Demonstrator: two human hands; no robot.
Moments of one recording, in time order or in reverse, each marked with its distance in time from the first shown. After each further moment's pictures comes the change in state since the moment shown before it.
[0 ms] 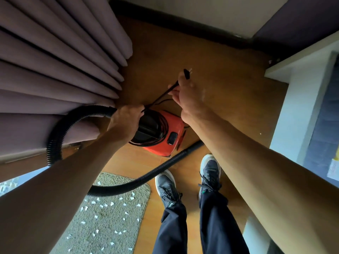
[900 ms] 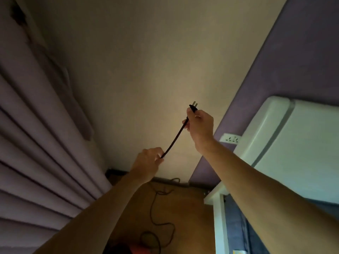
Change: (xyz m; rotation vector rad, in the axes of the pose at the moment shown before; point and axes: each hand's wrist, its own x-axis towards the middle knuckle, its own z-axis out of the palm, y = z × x) left_hand 0.054 0.272 -0.430 -0.424 0.269 0.280; right_hand -0.255 -0.506 -0.021 -0.131 0.069 -0.850
